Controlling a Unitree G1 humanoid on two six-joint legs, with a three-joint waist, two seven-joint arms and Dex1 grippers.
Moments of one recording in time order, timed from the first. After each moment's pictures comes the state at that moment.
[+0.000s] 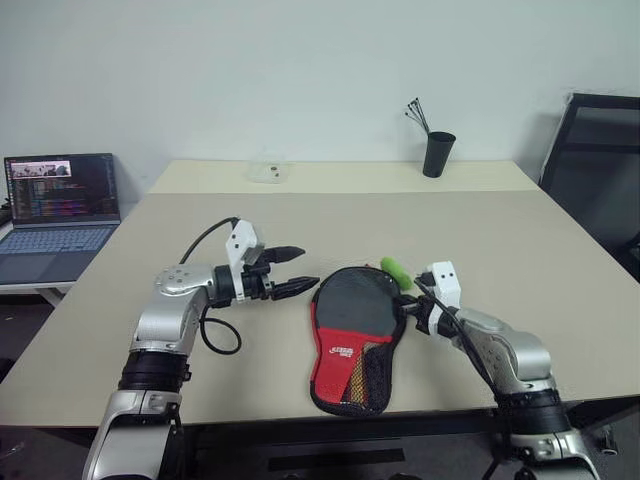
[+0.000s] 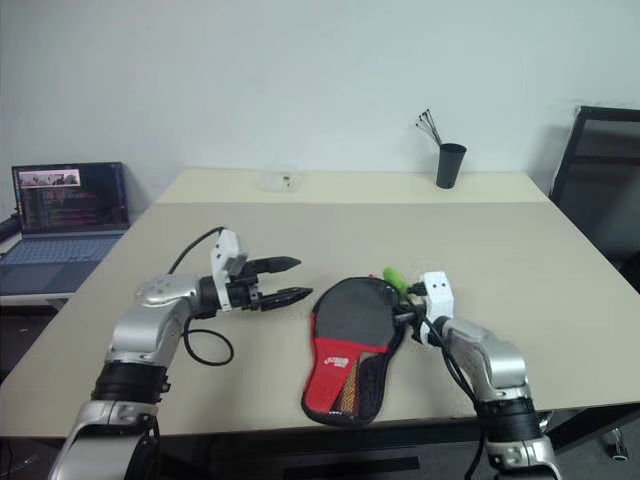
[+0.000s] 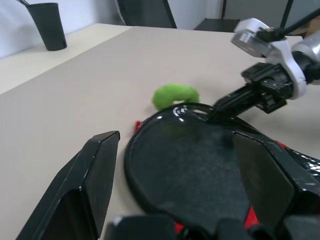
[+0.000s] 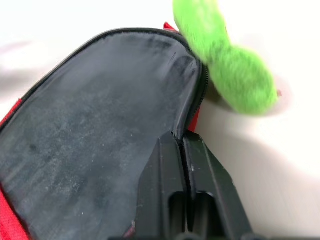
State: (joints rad) left arm -0.64 0.52 0.06 0.28 -0.28 0.25 -1.19; right arm -0.51 -0.25 0.00 0.04 0.34 0.84 0.40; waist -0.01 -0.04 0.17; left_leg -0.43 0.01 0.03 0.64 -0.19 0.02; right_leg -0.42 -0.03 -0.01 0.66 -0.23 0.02
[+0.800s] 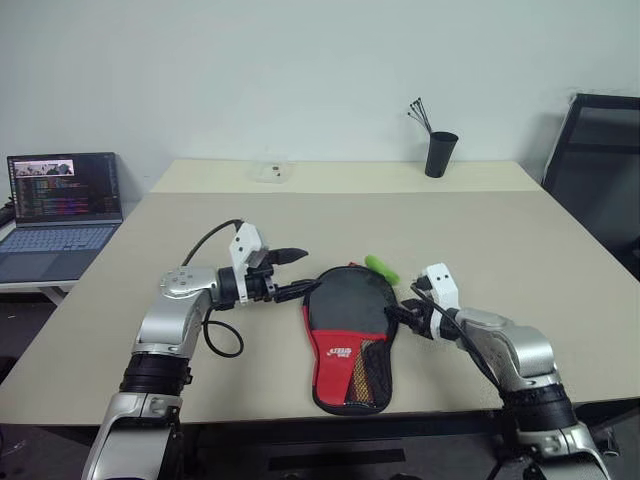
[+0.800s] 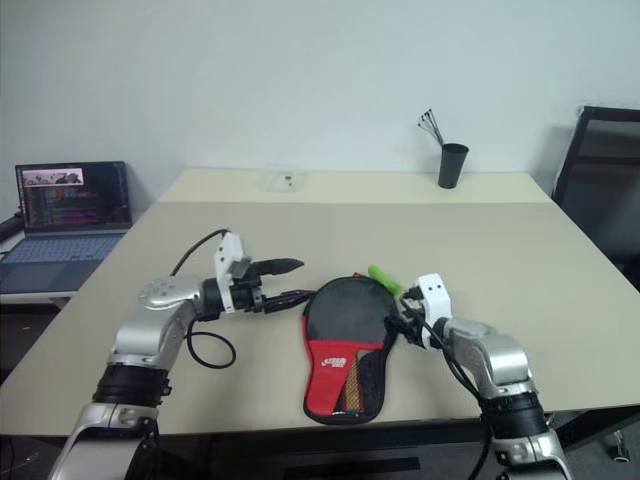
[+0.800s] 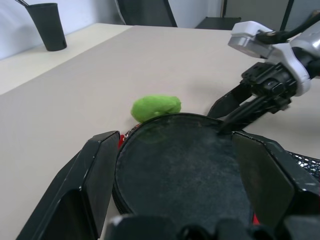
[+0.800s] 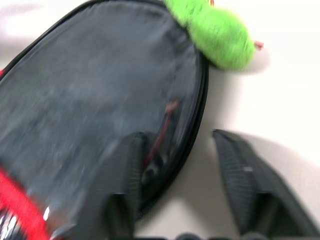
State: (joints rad) left arm -0.63 0.52 0.03 0.28 -0.29 0.23 -1.17; right arm -0.47 -0.33 0.02 -0.08 0.34 0.99 0.46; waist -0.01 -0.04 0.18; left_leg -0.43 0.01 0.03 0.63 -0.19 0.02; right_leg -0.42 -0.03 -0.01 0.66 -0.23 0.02
